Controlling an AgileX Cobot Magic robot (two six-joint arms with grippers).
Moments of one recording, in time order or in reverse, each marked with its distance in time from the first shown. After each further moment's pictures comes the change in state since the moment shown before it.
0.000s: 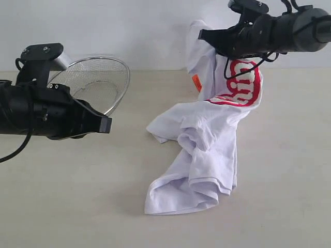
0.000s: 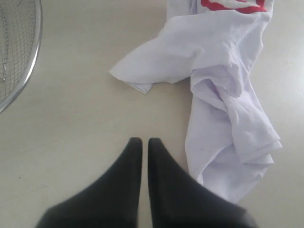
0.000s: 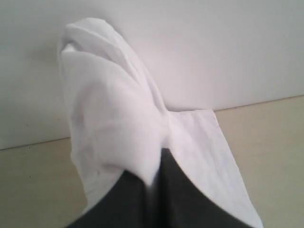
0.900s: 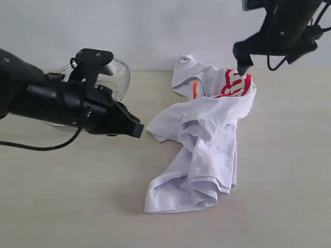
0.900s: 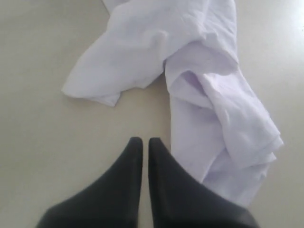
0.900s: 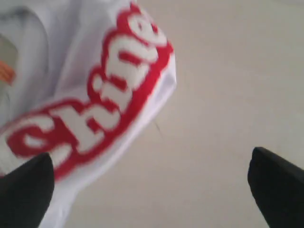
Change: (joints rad) left arm -0.036 0.240 -0.182 -0.098 0.081 0.255; right arm -0.033 -0.247 -0.013 -0.382 0.861 -0.126
